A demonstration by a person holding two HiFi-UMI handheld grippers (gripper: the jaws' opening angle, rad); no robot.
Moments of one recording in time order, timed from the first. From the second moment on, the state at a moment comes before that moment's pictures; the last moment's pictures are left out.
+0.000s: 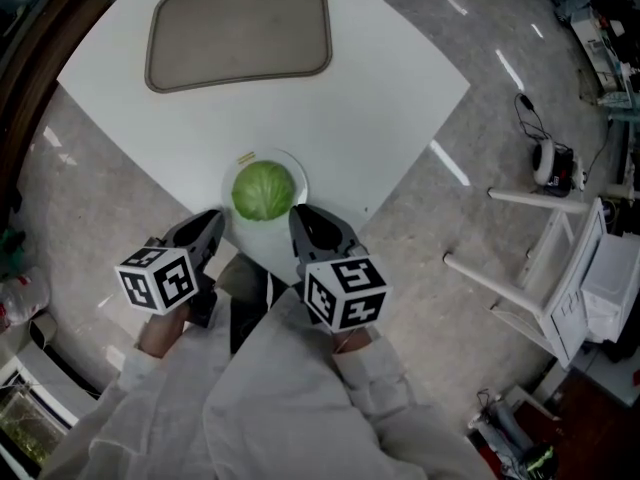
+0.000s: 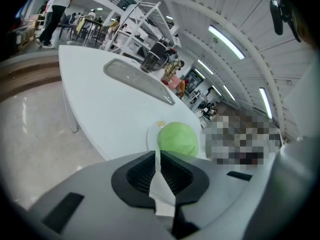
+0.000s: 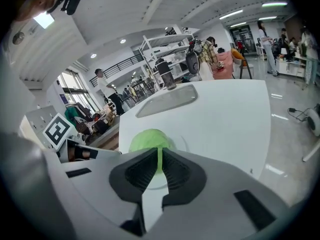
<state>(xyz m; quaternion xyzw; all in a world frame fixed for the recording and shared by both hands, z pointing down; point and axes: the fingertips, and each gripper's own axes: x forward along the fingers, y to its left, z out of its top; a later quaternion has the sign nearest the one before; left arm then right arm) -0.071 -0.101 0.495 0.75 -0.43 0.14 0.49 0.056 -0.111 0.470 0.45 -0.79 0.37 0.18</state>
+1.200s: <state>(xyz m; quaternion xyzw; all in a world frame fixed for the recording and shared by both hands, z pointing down) -0.058 -0.098 0.516 0.72 -0.41 0.15 0.54 0.070 -0.102 0.521 0.48 -0.73 0.44 0.21</state>
